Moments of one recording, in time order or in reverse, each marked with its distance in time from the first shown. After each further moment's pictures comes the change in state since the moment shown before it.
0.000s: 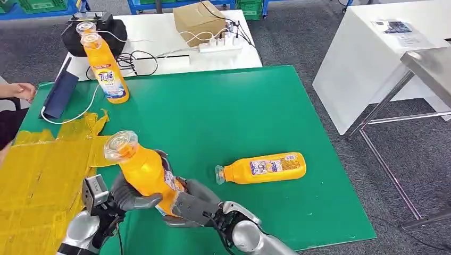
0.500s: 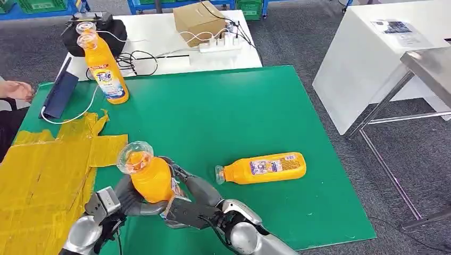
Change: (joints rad) left arm 0.028 0.017 -0.023 -0.043 -0.112 0.109 -0.029; right arm -0.008 -0.005 -0.001 -0.024 0.119 -0.064 0.015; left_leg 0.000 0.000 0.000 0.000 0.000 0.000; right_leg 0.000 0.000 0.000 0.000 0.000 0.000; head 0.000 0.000
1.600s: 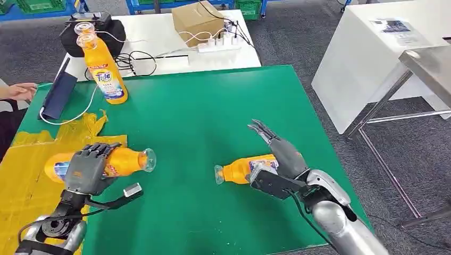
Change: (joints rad) left arm -0.067 0.254 0.059 0.272 -1.398 0.891 0.430; right arm 0.058 -0.475 -0.373 -0.414 0.087 0.176 0.028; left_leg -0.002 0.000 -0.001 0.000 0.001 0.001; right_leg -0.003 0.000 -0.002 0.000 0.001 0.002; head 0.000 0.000
